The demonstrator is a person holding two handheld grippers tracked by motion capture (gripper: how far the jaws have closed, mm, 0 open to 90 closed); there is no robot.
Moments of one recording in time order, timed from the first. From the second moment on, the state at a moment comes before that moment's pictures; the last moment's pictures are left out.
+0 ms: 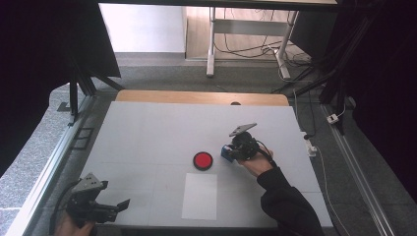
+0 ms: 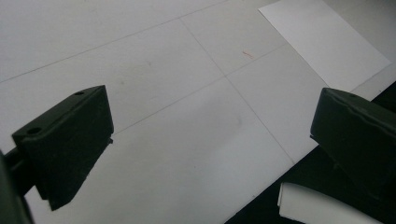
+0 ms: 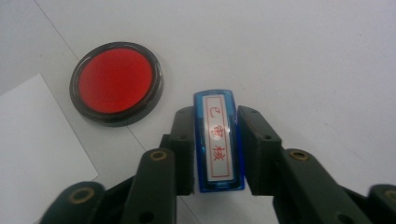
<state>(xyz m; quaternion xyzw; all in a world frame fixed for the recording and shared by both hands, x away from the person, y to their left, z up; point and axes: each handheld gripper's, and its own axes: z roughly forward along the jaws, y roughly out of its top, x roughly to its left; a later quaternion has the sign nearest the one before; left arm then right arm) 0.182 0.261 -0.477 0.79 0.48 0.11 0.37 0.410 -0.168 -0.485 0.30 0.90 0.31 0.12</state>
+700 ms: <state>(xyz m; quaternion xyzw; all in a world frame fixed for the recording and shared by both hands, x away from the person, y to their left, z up) 0.181 0.261 -0.477 0.79 0.48 0.11 0.37 0.406 -0.173 -0.477 0.30 0.89 0.32 0.10</state>
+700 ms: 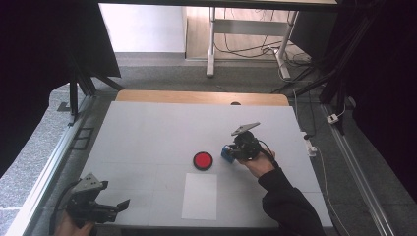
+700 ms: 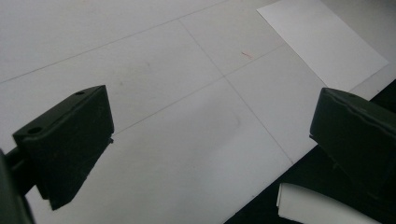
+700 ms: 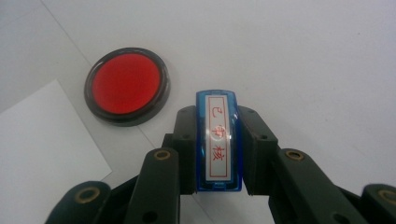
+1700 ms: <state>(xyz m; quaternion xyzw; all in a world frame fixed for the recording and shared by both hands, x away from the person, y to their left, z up) 0.182 0.260 -0.477 0.79 0.47 0.11 0.37 0.368 -0.176 -0.452 0.25 0.89 0.36 0.08</state>
